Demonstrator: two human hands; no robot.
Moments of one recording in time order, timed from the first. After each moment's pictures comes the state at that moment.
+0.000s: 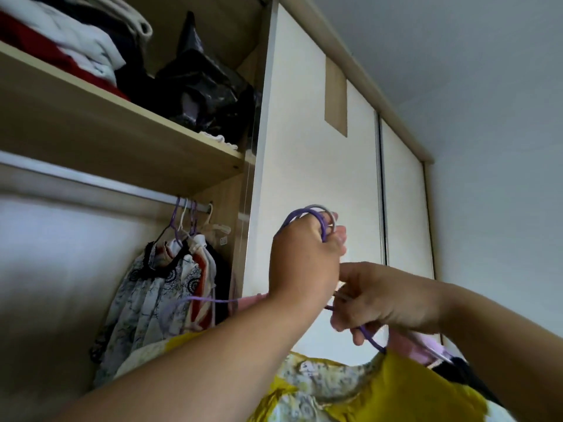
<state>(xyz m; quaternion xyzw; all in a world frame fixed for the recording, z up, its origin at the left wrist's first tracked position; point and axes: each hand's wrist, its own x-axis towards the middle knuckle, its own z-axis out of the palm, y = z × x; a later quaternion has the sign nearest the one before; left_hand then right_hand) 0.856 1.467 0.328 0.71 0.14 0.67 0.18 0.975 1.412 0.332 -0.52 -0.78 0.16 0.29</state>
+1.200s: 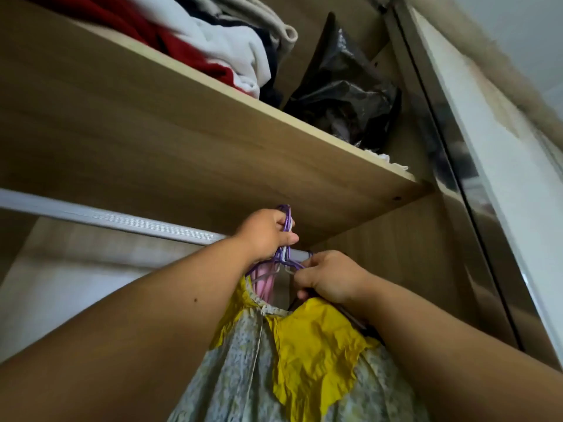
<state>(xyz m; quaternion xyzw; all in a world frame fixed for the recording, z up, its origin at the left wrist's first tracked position) 0.578 1.815 0.496 0.78 0.31 0.54 -0.03 0.712 1.763 0.433 -0.43 -0.71 0.13 0.54</state>
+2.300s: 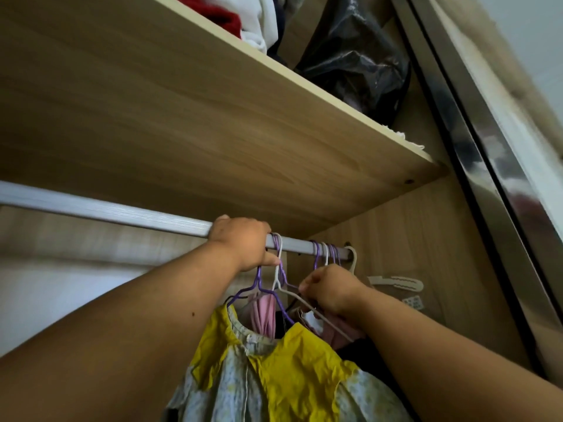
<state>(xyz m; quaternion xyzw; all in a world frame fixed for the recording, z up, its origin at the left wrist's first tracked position) 0.545 1.855 0.494 0.71 0.46 0.32 -0.42 0.714 1.818 0.425 -0.55 -0.72 -0.05 0.43</state>
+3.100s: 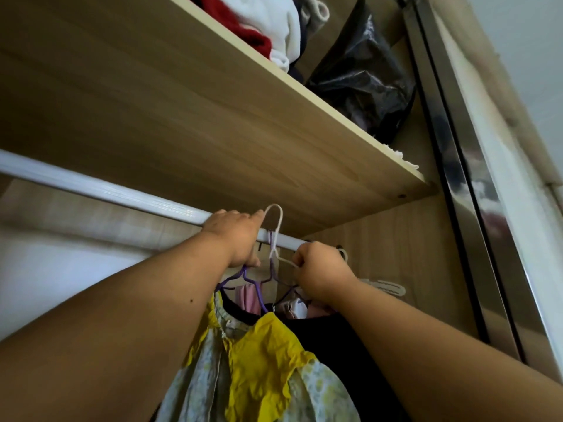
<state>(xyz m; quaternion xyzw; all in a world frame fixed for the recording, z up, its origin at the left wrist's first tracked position) 0.527 1.840 0.484 0.71 0.48 0.30 -0.42 0.690 1.784 0.439 -0.55 -0.70 -0.28 0.36</state>
